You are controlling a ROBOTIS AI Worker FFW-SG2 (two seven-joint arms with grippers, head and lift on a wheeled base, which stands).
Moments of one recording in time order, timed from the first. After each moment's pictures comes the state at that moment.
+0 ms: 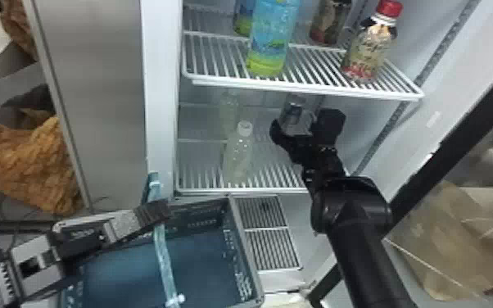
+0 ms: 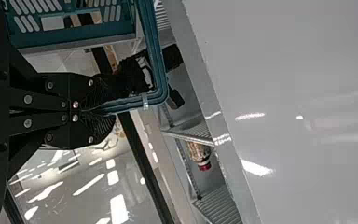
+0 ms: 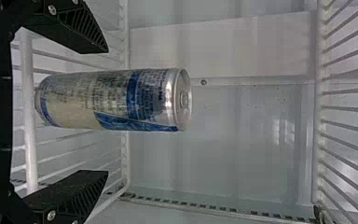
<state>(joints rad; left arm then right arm) 0.19 0.08 0.26 -2.01 1.29 1.30 -0.45 -0.41 -0.11 -0.11 -1.06 -0.03 0.06 0.09</state>
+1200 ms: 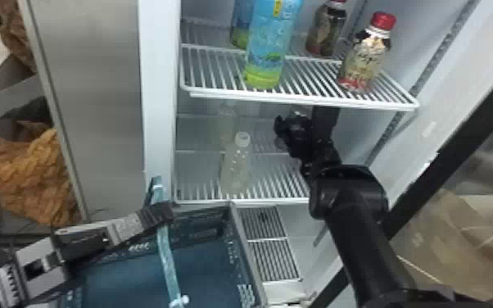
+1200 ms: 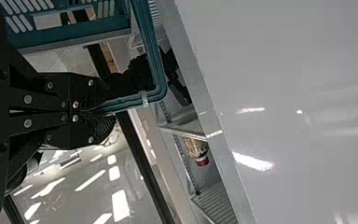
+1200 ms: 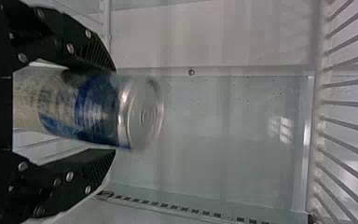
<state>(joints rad) 0.15 0.08 0.23 -1.98 1.29 1.28 -0.45 -0.55 -0.12 -0.11 -0.90 0.01 0.07 0.08</state>
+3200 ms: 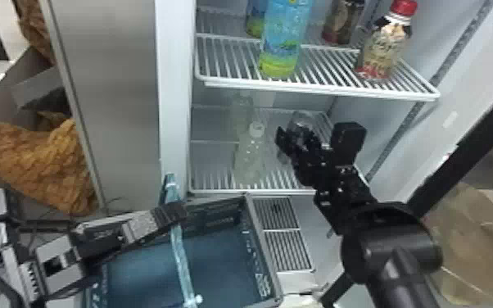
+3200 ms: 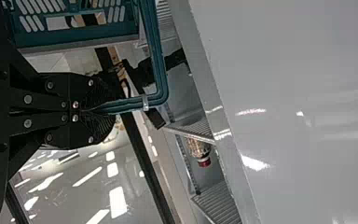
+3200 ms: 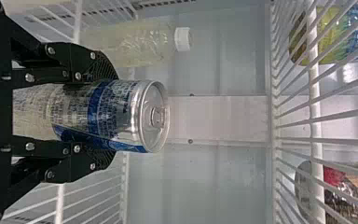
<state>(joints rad) 0.19 0.09 0.23 -1.98 1.31 1.27 -0.46 -0.05 -0.21 0.02 -1.68 -0.20 0.30 0.08</state>
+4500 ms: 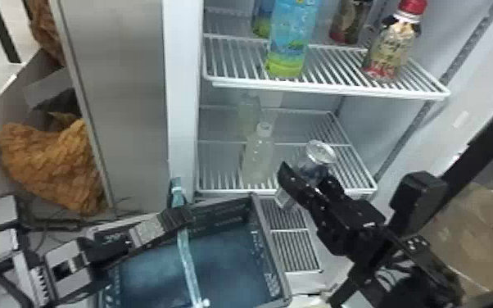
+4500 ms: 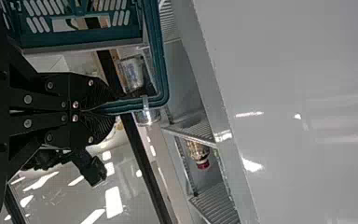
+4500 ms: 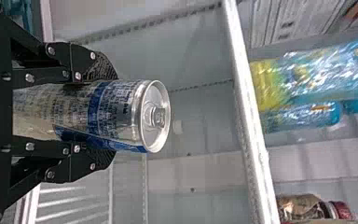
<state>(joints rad) 0.22 0.10 0.23 -1.98 1.33 1.25 -0.45 0.50 -0.26 -0.05 -2.38 -0.42 0.44 0.09</state>
